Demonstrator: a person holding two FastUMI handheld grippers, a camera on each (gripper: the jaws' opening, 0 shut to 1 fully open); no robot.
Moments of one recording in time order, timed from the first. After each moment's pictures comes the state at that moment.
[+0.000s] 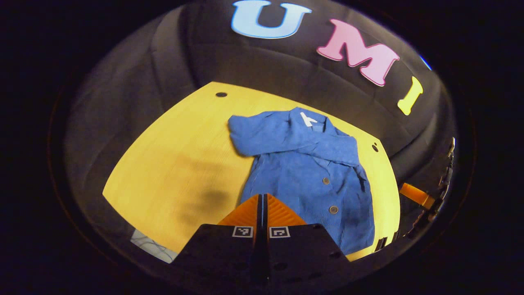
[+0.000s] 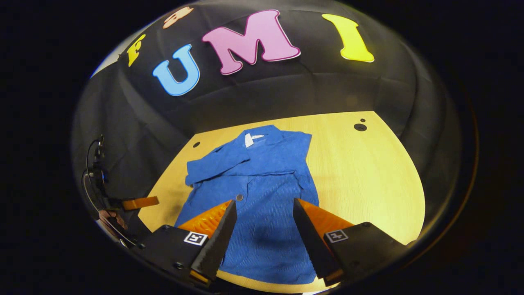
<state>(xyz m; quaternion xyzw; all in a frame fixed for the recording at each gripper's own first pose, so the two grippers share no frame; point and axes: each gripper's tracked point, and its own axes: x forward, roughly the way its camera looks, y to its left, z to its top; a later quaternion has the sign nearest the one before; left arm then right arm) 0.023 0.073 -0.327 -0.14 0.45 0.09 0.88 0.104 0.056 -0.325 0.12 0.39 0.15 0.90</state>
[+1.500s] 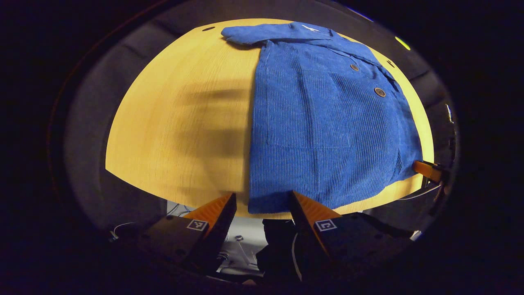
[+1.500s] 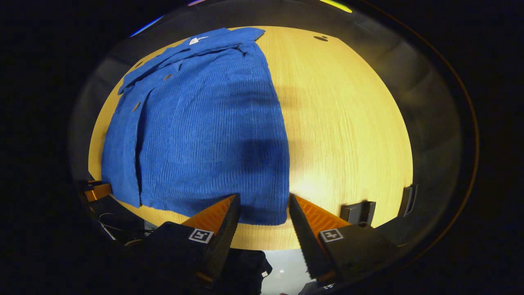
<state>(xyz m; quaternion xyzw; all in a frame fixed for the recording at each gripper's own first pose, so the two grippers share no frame) -0.099 0.077 -0.436 0.00 0.66 0.07 0.75 -0.061 -0.017 -0.484 0.02 0.65 0.00 0.76</state>
